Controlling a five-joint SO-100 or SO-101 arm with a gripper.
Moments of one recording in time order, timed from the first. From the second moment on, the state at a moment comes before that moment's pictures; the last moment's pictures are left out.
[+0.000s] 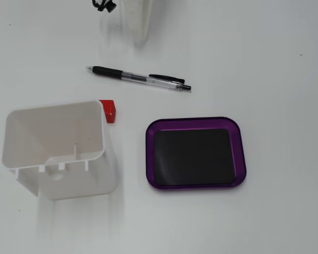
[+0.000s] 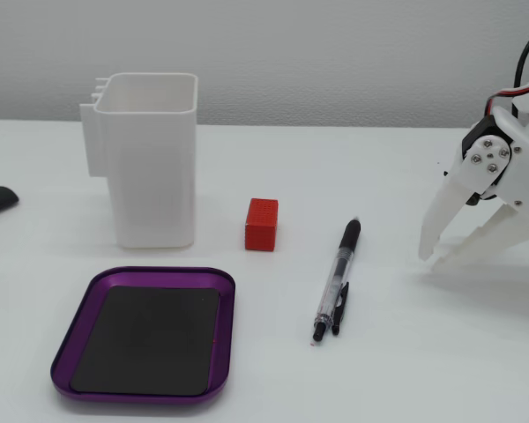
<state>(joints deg) 13.9 191.7 173.5 69.2 2.1</state>
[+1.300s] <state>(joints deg) 6.5 127.2 122.3 62.1 2.1</state>
